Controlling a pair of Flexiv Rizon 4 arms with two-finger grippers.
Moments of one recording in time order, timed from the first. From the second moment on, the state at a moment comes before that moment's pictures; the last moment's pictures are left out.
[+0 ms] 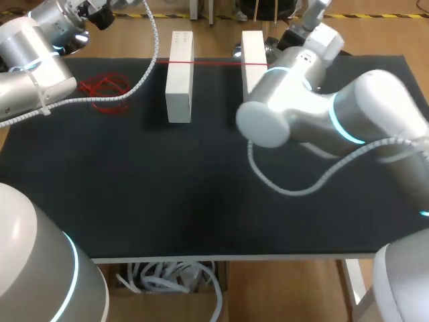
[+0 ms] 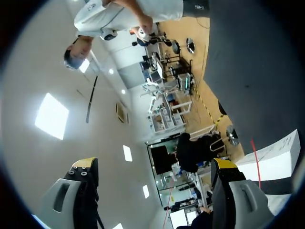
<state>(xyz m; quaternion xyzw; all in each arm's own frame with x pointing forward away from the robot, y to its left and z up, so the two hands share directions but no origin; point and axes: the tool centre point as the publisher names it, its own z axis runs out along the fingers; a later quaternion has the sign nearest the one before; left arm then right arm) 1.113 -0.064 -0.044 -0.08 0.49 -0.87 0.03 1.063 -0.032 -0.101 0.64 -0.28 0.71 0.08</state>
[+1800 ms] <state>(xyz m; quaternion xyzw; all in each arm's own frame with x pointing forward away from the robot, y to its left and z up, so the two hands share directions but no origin) 1.113 -0.064 -0.044 -0.08 0.49 -0.87 0.03 1.124 0.027 -0.073 0.65 -0.24 0.72 -0.08</state>
